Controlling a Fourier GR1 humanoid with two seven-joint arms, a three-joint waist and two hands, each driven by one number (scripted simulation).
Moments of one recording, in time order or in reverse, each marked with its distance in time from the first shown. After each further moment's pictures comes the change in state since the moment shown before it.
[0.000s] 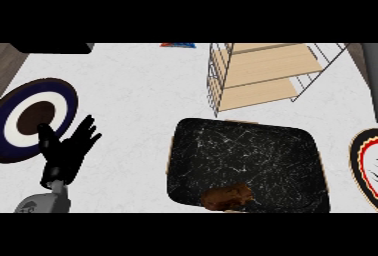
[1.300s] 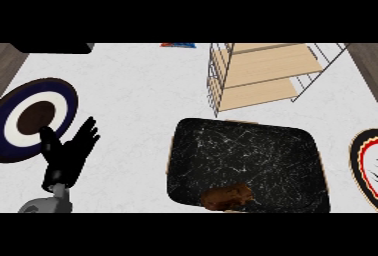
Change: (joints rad) left arm 0.027 -0.021 -0.009 -0.045 -0.021 0.007 0.015; right arm -0.133 0.006 -0.331 0.183 -0.260 -0.155 0.065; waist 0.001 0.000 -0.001
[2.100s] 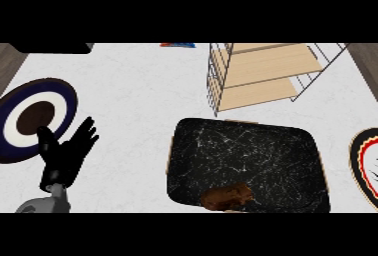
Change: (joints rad) left arm -0.001 0.008 0.011 0.005 0.000 -0.015 -0.002; right arm 0.034 -0.310 -0.181 0.114 -0.072 -0.129 0.009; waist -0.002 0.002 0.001
